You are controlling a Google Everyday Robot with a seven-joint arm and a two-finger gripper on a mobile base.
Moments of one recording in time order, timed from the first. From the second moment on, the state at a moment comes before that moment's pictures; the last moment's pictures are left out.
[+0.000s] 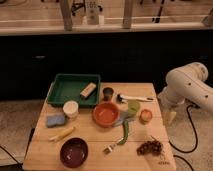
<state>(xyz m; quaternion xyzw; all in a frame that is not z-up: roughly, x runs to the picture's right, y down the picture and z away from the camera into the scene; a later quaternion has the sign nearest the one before) 0.292 0.110 0.681 -0.28 0.02 0.03 0.96</state>
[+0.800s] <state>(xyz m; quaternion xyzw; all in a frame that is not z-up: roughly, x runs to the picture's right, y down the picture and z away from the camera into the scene) 0.293 0.127 0.674 -0.28 0.03 0.01 0.96</state>
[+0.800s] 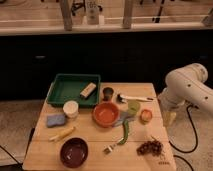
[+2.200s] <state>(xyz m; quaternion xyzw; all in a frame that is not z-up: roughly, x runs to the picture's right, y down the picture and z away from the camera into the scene) 0.295 0.246 0.701 -0.30 0.00 -0.03 0.95</state>
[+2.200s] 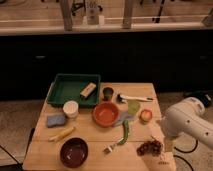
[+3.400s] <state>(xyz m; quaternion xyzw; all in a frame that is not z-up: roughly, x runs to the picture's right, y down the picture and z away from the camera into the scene) 0.294 0.306 0.741 -0.32 -0.02 -0.04 0.95</state>
